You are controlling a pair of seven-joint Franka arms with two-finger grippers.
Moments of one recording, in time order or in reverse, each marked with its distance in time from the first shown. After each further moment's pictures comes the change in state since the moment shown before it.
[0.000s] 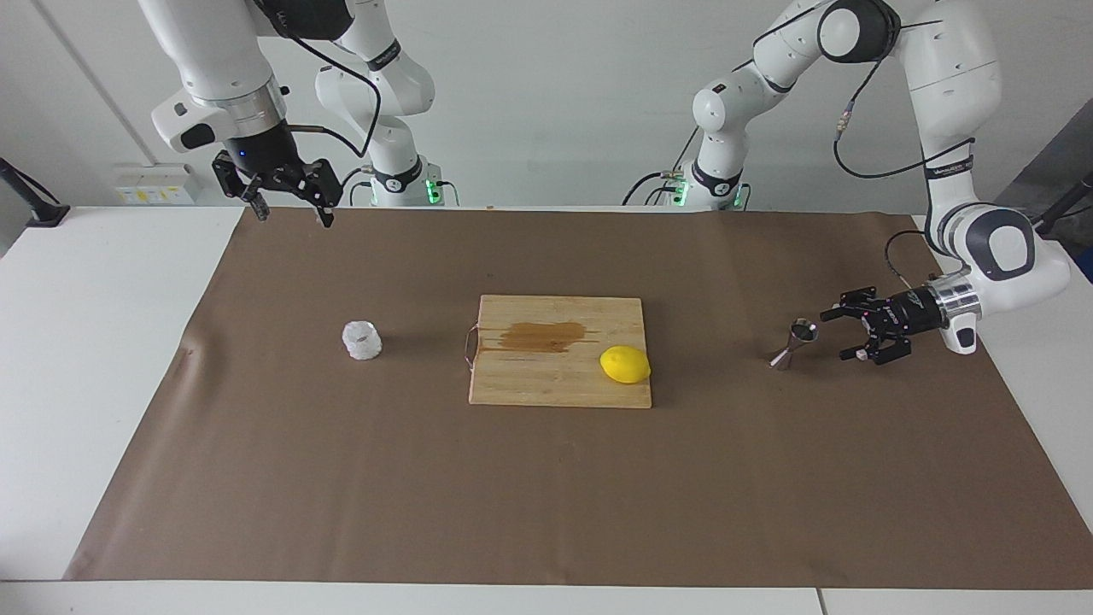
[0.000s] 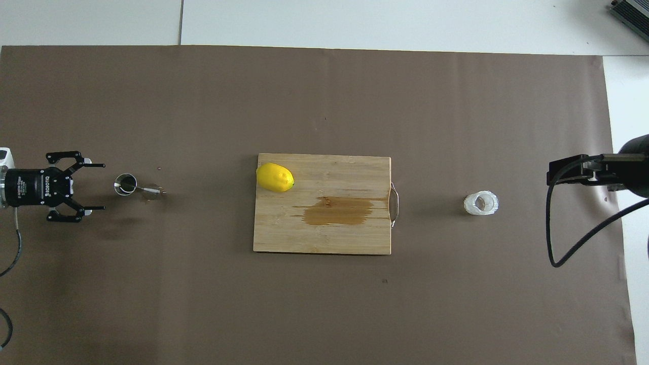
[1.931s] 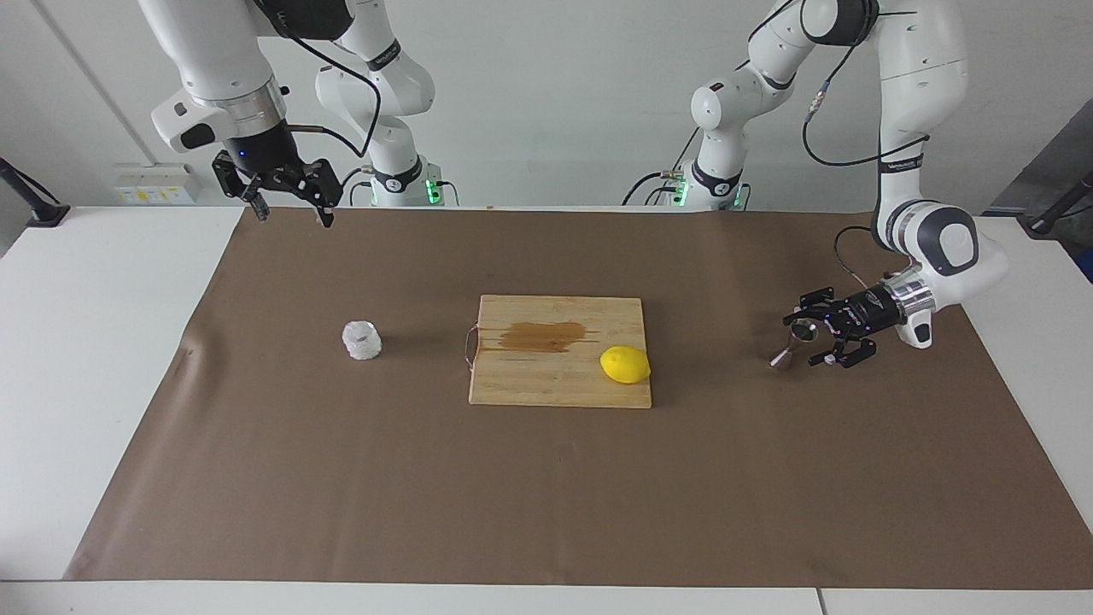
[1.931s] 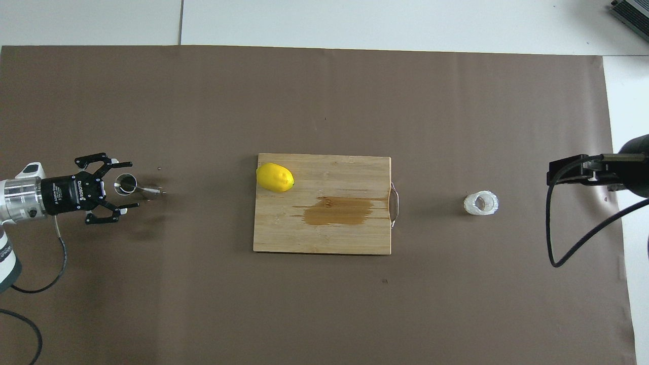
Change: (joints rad) left arm -0.084 -0.115 -0.008 -0.224 -0.234 0.141 -0.036; right arm 0.000 0.000 0.000 0.000 0.000 0.000 0.000
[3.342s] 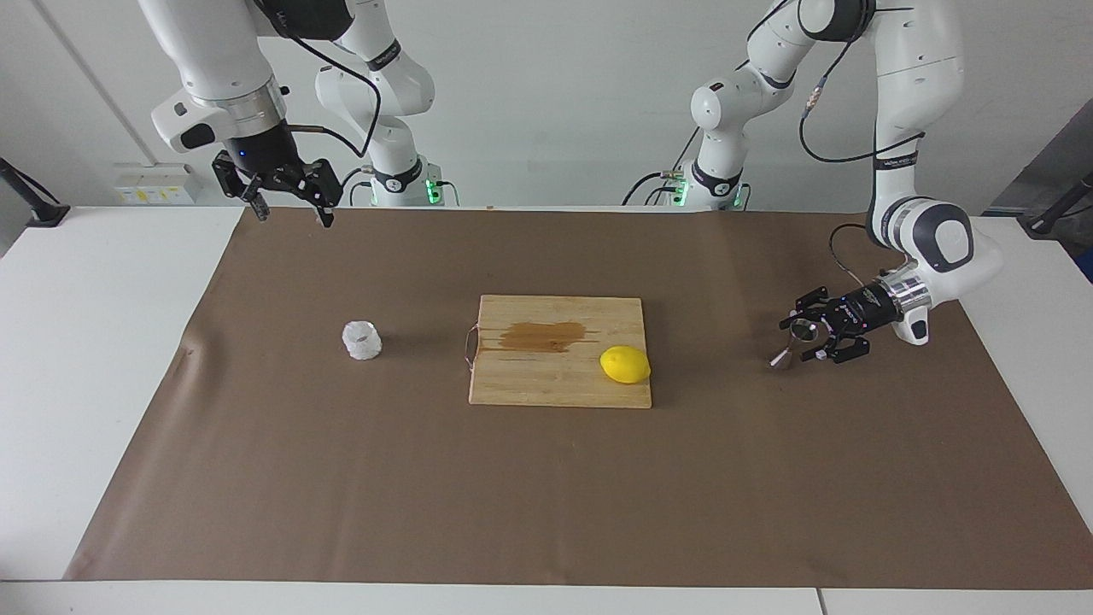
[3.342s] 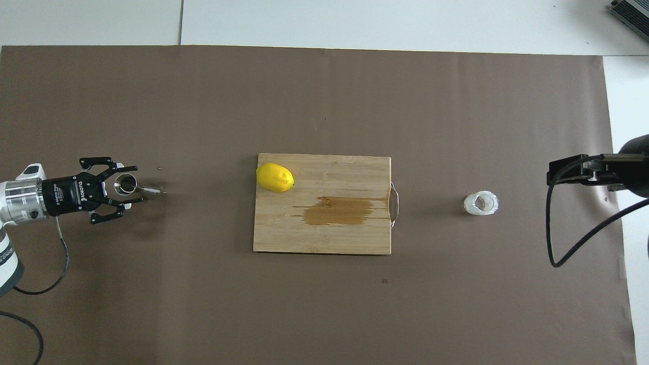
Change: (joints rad) left arm -0.002 -0.014 0.000 -0.013 -0.003 0.015 0.000; right arm 0.000 0.000 0.000 0.000 0.000 0.000 0.000
